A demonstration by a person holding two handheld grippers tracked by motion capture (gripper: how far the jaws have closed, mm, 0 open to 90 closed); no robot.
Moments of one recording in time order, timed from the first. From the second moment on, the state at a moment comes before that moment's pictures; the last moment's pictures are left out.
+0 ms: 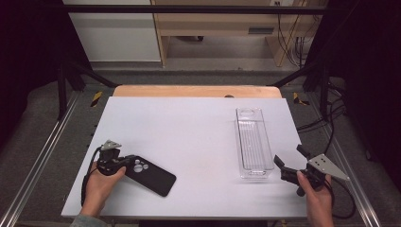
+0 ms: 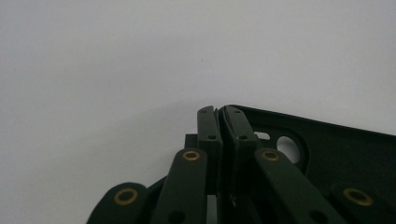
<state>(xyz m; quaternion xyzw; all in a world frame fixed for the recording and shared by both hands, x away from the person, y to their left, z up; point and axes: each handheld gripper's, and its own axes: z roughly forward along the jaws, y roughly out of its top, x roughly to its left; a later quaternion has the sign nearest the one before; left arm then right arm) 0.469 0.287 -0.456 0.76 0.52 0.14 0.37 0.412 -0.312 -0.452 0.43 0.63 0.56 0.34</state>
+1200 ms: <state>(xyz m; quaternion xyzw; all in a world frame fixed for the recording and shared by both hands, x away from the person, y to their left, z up) 0.498 0.215 -0.405 0.76 0.46 0.17 0.42 0.428 -0.180 -0.370 0.32 0.73 0.52 0.31</state>
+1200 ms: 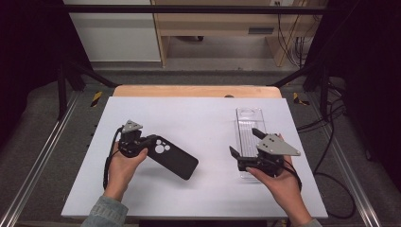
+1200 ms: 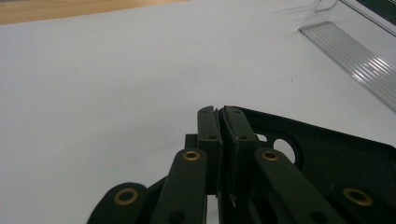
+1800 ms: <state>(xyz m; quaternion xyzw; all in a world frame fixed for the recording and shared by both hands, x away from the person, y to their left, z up) 0.497 0.203 -0.384 0.76 0.45 0.19 0.42 0.447 -0.113 -0.361 0.29 0.80 0.46 0.24</state>
